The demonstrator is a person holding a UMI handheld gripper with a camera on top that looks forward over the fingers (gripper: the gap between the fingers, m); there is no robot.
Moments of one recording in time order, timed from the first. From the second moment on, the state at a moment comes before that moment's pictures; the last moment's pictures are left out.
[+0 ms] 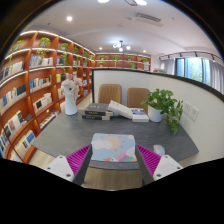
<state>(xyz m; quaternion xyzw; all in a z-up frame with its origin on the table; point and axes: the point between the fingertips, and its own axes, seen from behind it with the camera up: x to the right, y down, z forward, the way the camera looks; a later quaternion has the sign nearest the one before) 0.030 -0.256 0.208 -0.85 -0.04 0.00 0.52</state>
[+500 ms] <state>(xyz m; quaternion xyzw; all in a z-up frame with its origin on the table) 0.143 -0.308 0.065 -0.91 0.01 -0.03 0.41</state>
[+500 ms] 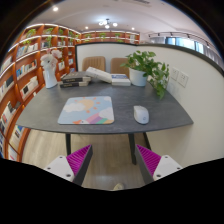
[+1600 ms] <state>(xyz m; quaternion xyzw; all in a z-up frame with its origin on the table) 0.283 -0.104 -0.010 -0.93 0.06 -0.04 0.36</state>
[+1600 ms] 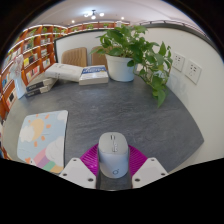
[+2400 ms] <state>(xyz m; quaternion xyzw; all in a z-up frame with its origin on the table) 0.092 -0.011 0.264 -0.84 0.01 -0.04 0.54</state>
